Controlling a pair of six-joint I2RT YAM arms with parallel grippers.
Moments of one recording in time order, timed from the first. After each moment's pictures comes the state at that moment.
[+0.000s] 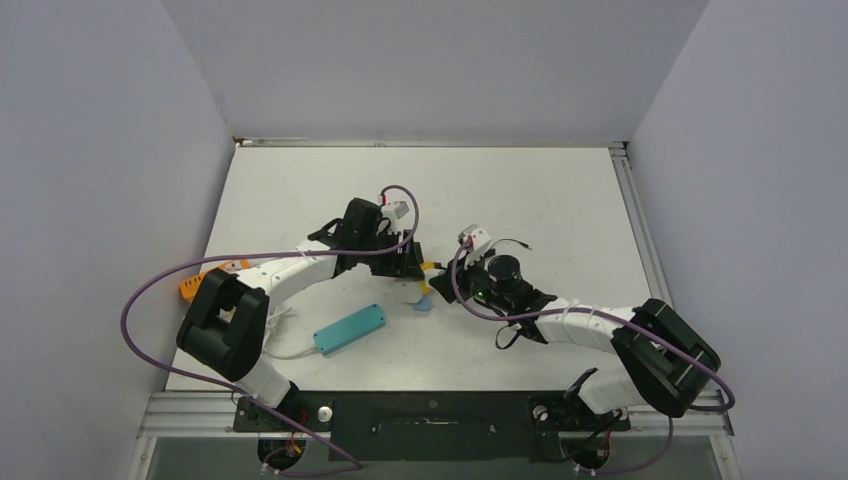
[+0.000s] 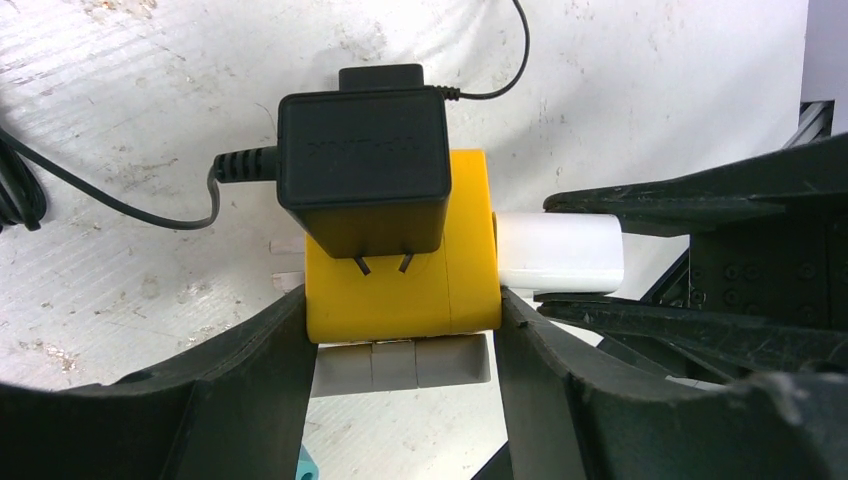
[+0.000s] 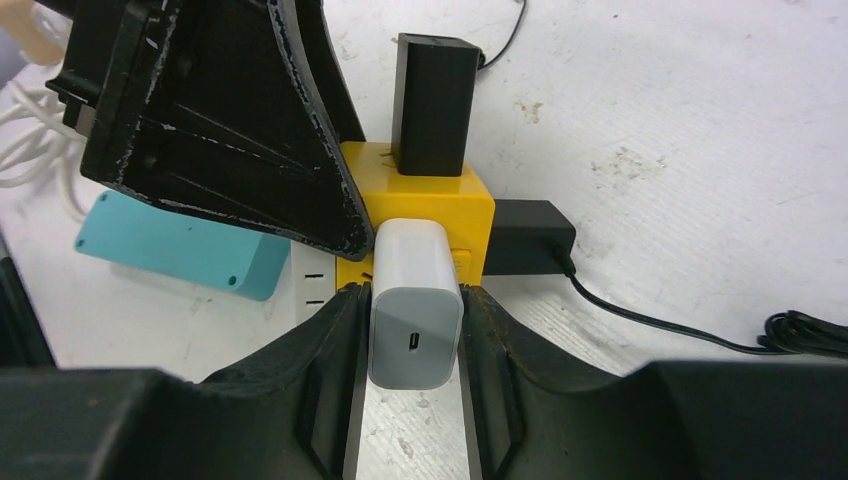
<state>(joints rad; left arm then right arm) -0.53 1.59 0.97 -0.24 0.43 -0.45 0.71 1.39 0.47 0.62 -0.21 0.29</state>
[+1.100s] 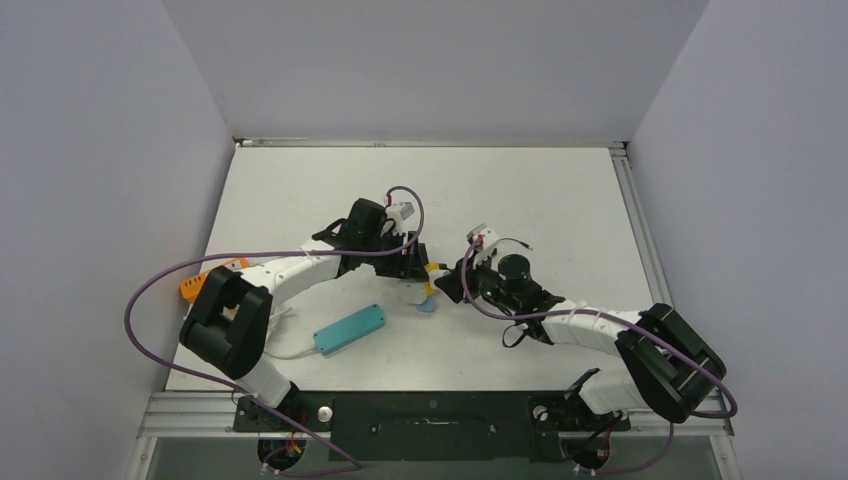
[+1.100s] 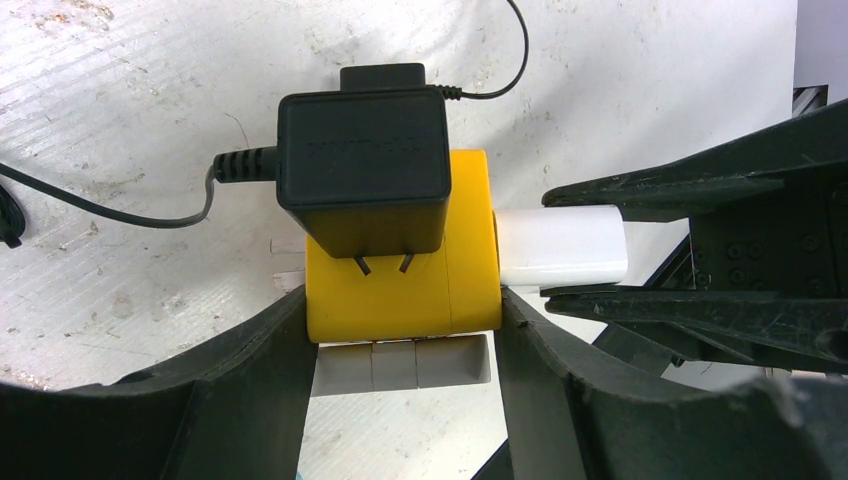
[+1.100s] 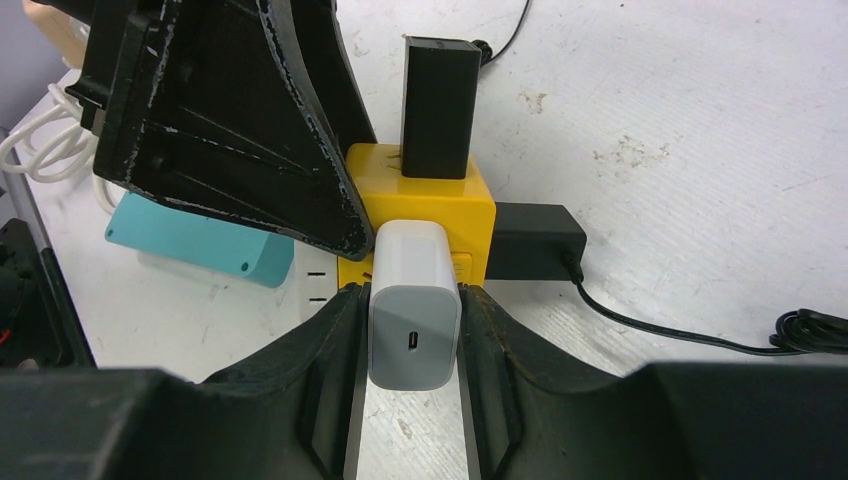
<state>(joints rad) -0.55 1.60 0.99 -0.24 0.44 -0.44 0.66 1.36 0.43 0.63 -0.28 0.30</state>
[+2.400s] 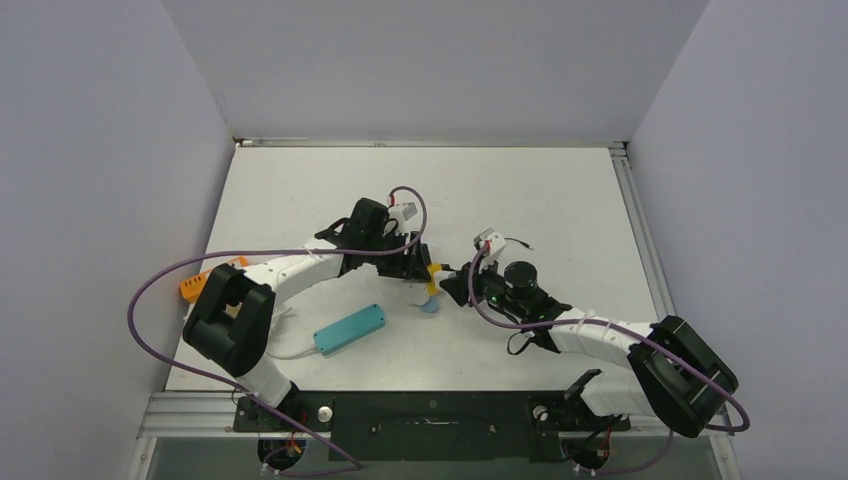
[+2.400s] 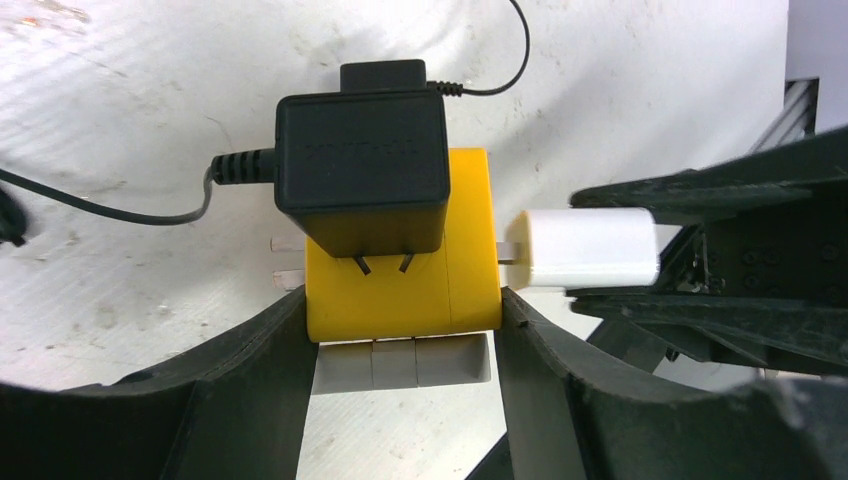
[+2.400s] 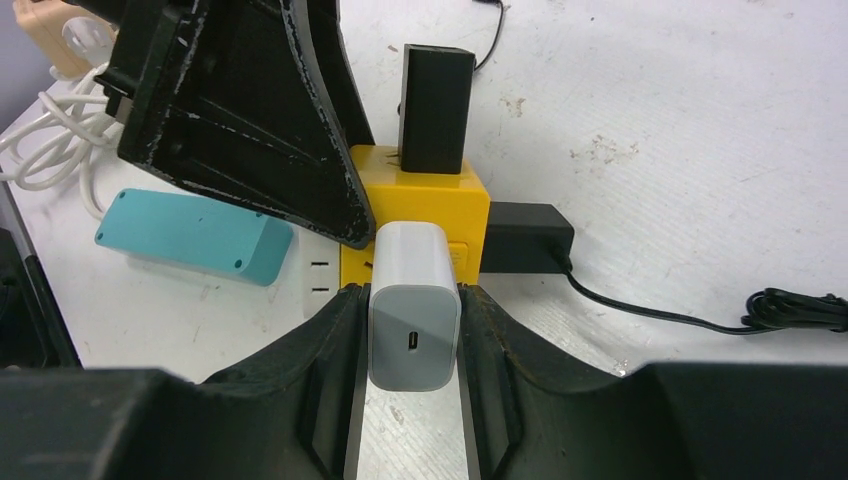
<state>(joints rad) -0.56 1.62 1.00 -0.24 0.47 -0.44 0.68 1.27 0.38 0.63 -0.20 0.29</state>
